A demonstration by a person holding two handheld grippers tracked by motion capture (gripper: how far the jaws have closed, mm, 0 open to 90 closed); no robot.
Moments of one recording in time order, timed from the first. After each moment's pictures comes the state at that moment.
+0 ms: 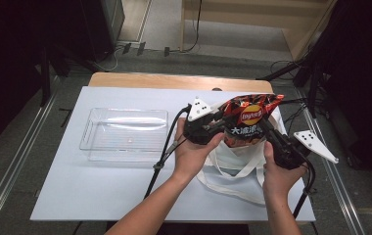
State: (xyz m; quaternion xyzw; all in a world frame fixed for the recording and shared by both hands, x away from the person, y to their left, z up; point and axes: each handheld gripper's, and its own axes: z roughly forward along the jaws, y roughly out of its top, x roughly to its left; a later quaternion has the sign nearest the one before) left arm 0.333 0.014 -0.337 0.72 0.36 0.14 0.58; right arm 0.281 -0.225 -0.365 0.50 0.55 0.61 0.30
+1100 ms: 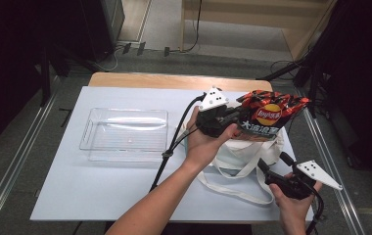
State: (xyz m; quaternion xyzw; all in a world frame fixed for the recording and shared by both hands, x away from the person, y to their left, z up) left arm 0.338 -0.007 -0.304 0.72 0.28 0.10 0.63; right arm 0.238 -0.268 -0.435 0.51 0.62 0.53 0.27
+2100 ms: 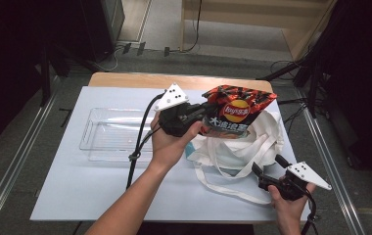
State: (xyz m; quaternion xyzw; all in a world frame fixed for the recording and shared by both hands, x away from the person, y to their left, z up) left arm 0.324 0.075 -0.288 0.71 0.29 0.14 0.63; right arm 0.240 -0.258 -0.448 0.50 0.64 0.52 0.27
